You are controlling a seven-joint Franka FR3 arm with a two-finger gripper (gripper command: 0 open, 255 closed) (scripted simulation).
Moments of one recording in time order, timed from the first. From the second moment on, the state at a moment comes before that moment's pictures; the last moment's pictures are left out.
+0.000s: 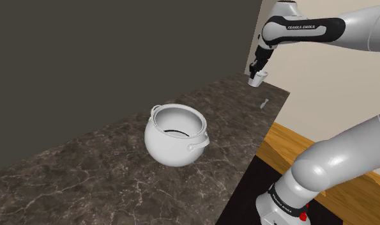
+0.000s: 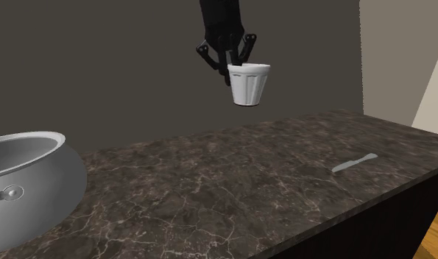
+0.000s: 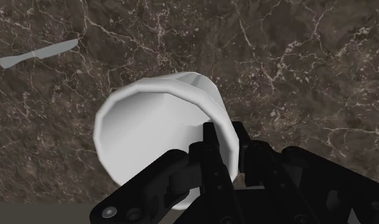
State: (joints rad) arm -0.16 -0.33 -0.28 -2.08 -0.28 1.93 -0.31
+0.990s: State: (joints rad) arm -0.08 -0.70 -0.01 -2.37 -0.23 1.77 -0.01
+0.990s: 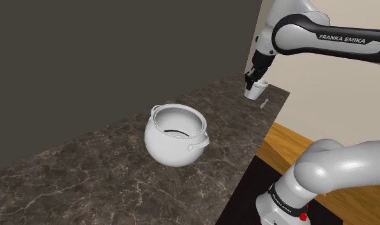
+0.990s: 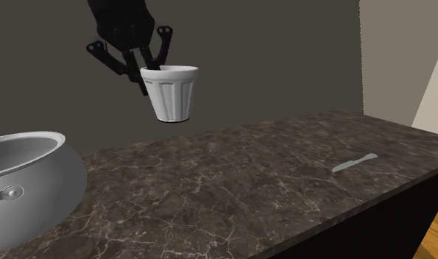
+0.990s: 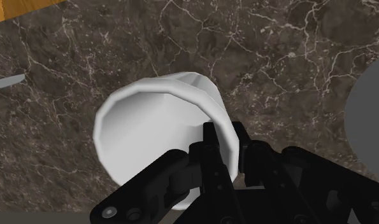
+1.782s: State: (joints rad) arm 0.03 -0.86 0.24 -2.42 -0.06 1.61 0.24
